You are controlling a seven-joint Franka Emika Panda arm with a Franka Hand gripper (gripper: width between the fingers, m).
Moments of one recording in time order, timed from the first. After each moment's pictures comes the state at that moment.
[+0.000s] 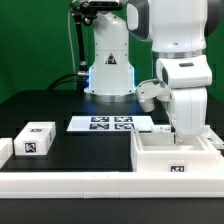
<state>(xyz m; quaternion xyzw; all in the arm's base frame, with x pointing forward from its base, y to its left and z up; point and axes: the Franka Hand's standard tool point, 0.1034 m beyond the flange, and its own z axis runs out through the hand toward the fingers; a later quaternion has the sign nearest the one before) 0.524 0.122 0.028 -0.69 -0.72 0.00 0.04</state>
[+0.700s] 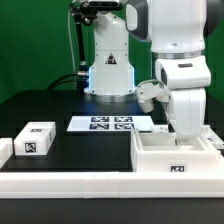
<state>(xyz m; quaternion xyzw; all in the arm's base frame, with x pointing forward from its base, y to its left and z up) 0.523 0.121 0.027 -0.70 -0.72 0.00 0.04</state>
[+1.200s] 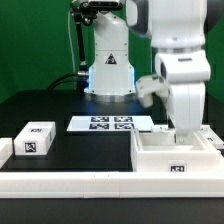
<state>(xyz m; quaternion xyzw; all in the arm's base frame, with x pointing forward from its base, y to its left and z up) 0.521 0.119 0.054 -0.70 -0.71 0.00 0.03</state>
